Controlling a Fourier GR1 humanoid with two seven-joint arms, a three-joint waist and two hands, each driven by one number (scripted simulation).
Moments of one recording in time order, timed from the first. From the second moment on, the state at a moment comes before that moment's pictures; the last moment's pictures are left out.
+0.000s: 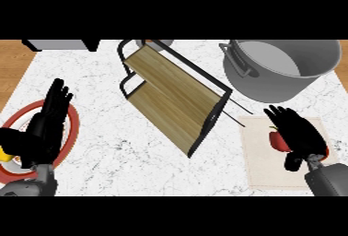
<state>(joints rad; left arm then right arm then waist) -0.08 0.25 -0.02 -1.67 0.08 0.24 0.14 -0.19 -0.50 0.28 -1.32 1.07 0.20 0.13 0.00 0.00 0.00</state>
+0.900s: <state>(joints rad) -0.06 0.22 0.02 -1.69 0.05 0.19 0.15 -0.21 -0.34 0.27 -1.25 1.26 0.13 0.18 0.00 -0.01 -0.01</state>
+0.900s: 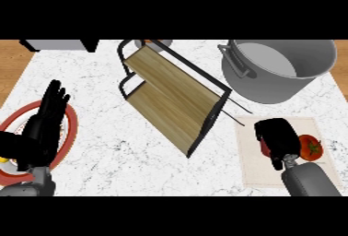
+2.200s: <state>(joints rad) -0.10 0.20 -0.03 -1.66 0.05 0.16 0.16 -0.56 -0.05 0.33 -1.53 1.33 -0.12 1.18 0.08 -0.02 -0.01</state>
